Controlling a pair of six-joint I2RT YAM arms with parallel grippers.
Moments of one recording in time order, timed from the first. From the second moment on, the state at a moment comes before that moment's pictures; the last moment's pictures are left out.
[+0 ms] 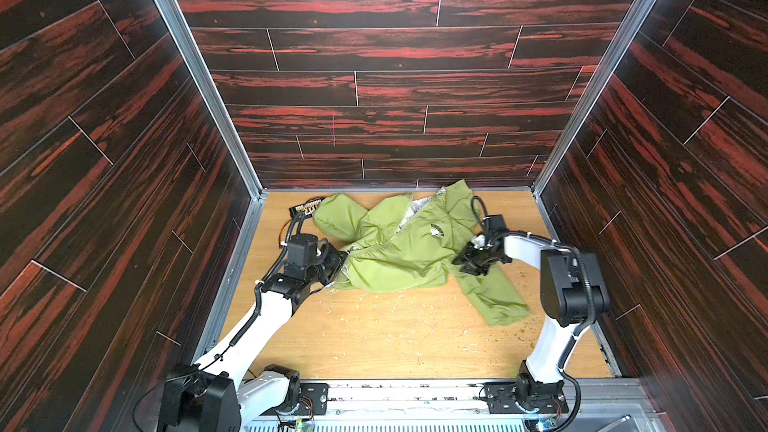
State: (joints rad) left arm -0.22 1.16 0.76 -0.17 0.30 -1.16; right arm 0.19 1.94 1.16 -0.44 -0.58 0.69
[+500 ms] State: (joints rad) left arm -0.10 1.30 0.93 -0.19 0.39 -1.10; right arm 0.45 2.07 1.20 0.29 -0.86 1.18
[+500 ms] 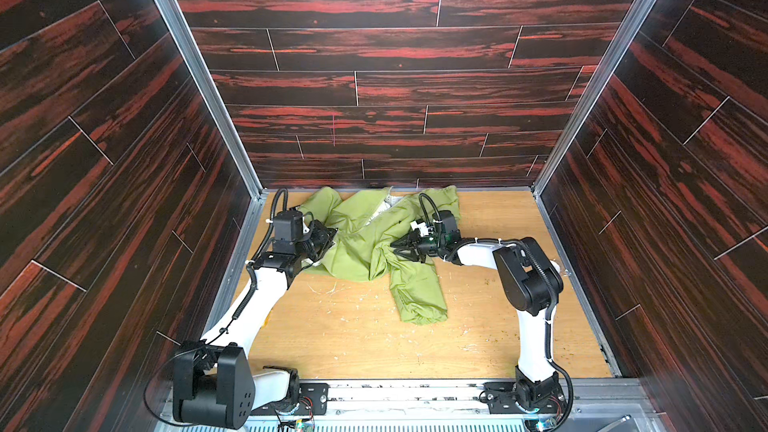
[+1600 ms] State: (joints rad) left arm -0.10 1.29 0.85 -0.20 0.46 -1.12; right arm 0.27 2.73 2.44 -0.57 -0.57 0.92
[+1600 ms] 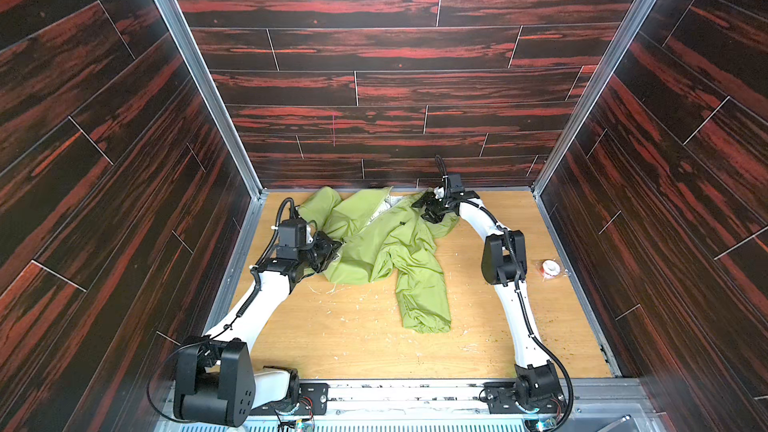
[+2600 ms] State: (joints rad) left arm -0.10 1.39 1.03 -0.38 0.45 -0.88; right arm 0.03 1.93 1.06 0.27 -0.74 1.08
